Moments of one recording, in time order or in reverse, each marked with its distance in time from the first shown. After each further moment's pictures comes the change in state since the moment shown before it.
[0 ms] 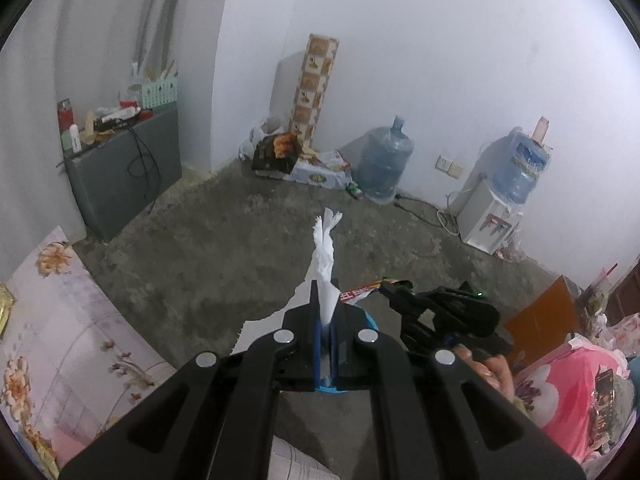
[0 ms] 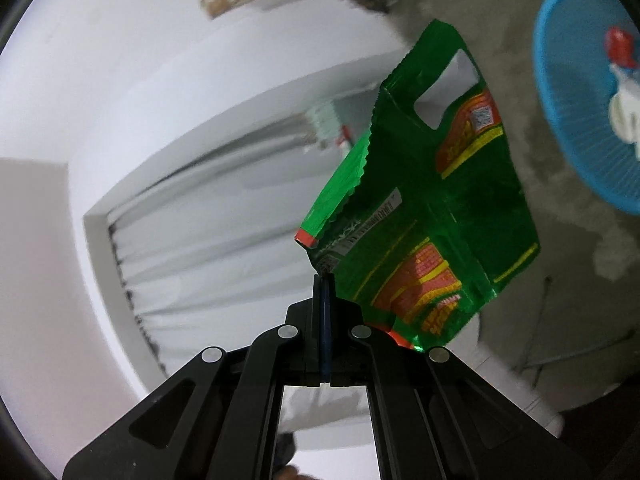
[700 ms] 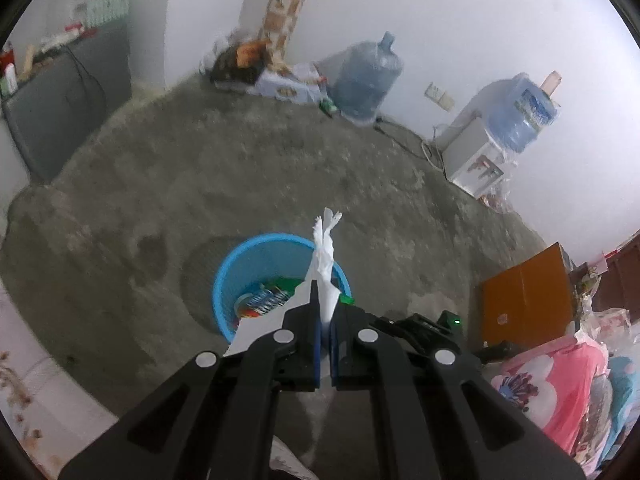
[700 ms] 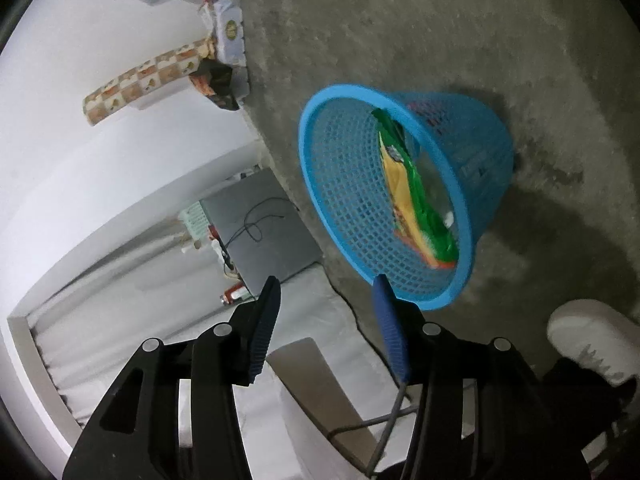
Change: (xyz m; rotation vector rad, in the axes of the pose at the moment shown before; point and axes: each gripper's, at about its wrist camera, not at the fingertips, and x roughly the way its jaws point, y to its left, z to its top) left arm 0.174 -0.046 -0.015 -0.049 0.318 -0.118; right arm -0.109 -0.101 0.030 0.145 -0.236 -0.350
